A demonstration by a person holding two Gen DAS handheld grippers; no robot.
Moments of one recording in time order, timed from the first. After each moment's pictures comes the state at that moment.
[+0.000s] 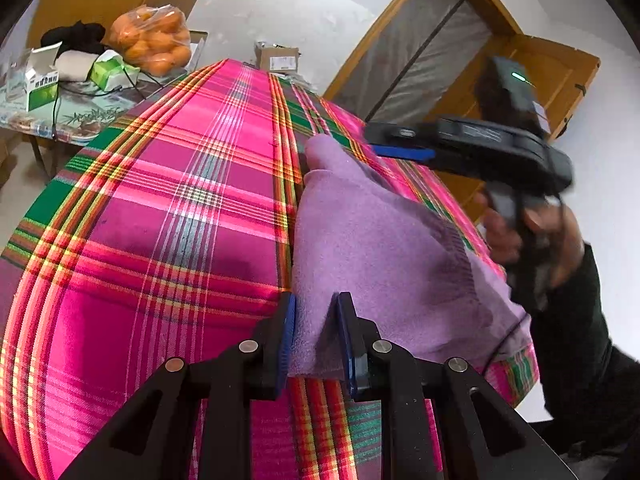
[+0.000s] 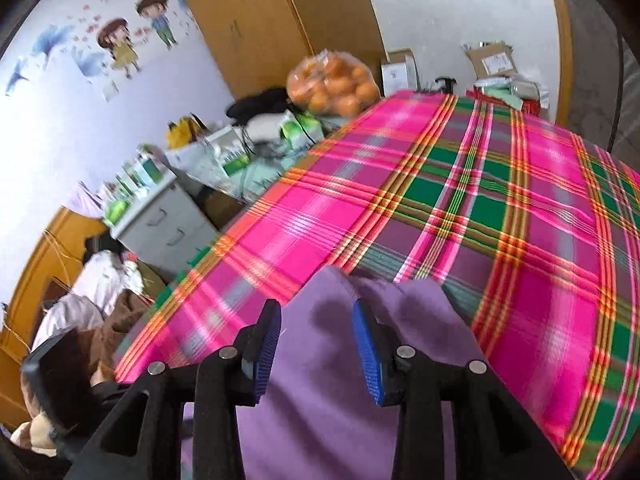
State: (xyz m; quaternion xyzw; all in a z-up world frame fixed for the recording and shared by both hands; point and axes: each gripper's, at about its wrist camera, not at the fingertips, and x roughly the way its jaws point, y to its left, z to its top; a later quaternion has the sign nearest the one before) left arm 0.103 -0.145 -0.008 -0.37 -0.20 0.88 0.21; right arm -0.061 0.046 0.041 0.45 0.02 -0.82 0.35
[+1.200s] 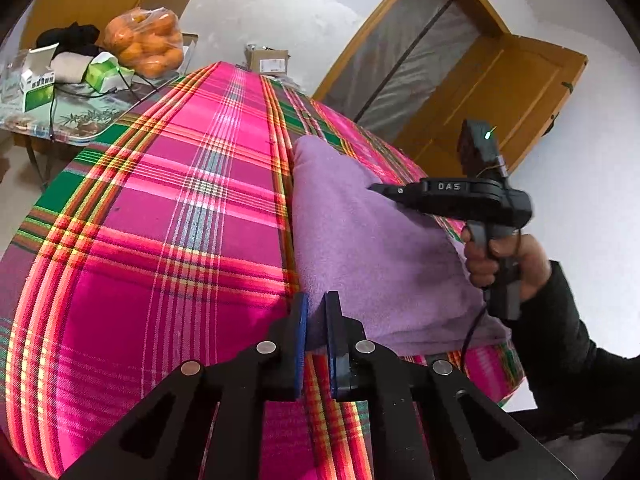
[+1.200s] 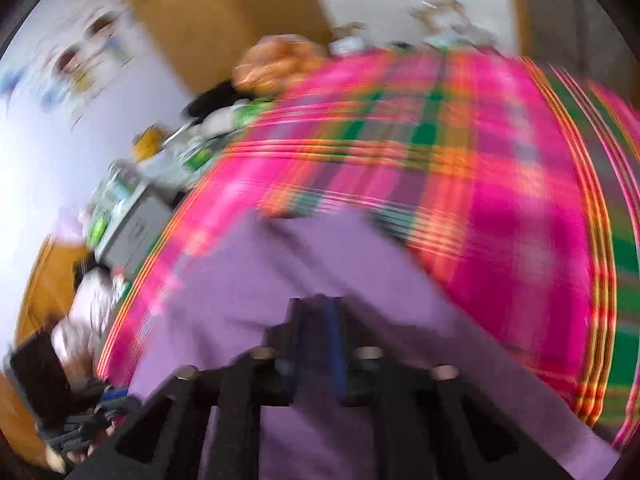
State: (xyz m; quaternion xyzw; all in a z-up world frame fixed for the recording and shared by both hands) left arm 0.123 -0.154 -0.009 -0.36 -0.20 0.88 0.23; right arm -0.071 0.119 -0.005 0.49 -0.09 -0.82 0.29
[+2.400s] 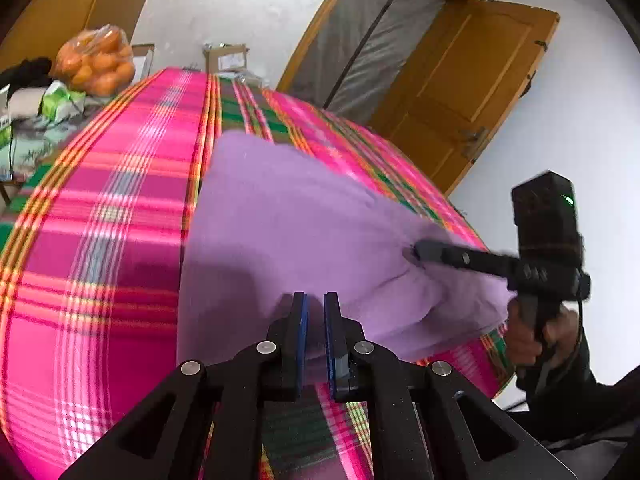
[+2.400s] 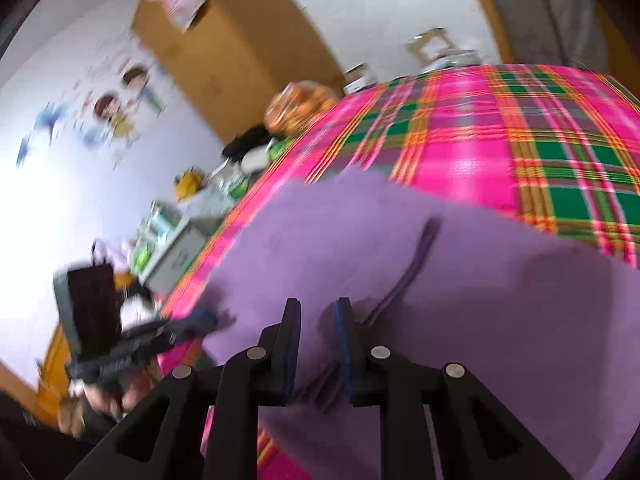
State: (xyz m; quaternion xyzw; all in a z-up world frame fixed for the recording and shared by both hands) left arm 0.106 -0.094 0.003 -0.37 -0.15 0.87 0.27; right arm 0.061 0.169 0.009 0.42 -0.11 -0.84 0.34
